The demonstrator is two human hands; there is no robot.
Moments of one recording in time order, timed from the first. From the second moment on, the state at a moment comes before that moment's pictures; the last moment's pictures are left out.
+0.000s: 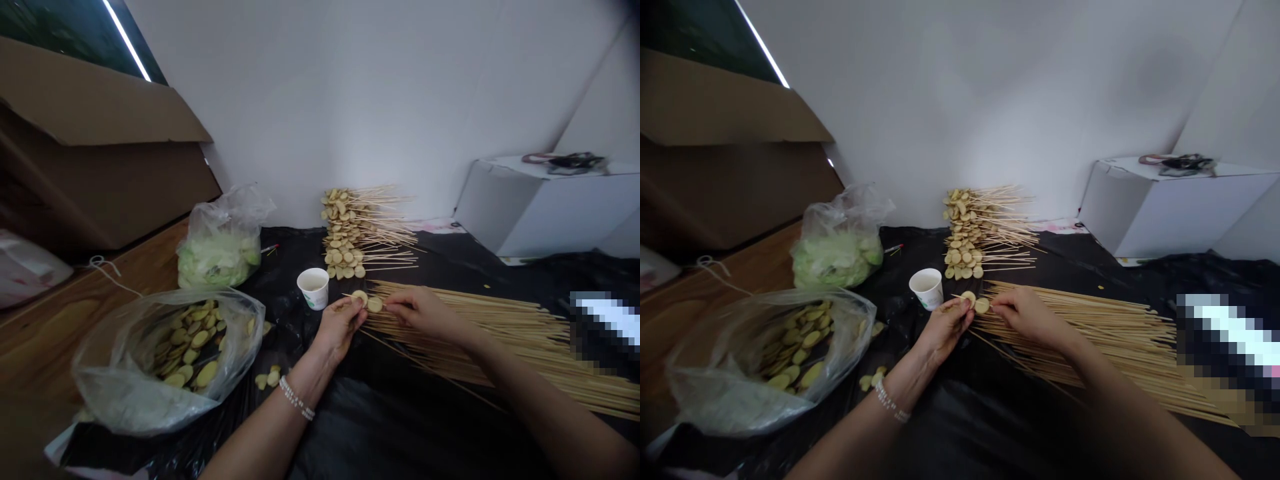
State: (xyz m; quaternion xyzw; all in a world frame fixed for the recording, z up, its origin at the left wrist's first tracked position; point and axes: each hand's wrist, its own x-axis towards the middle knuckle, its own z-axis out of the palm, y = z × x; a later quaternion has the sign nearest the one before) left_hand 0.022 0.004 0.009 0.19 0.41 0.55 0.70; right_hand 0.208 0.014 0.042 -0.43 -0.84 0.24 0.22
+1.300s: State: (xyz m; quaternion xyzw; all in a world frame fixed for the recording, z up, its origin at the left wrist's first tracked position) left_hand 0.006 0.018 0.006 0.18 0.42 0.57 0.69; right_hand 0.230 0.018 0.048 -0.45 -0.86 0.13 0.19
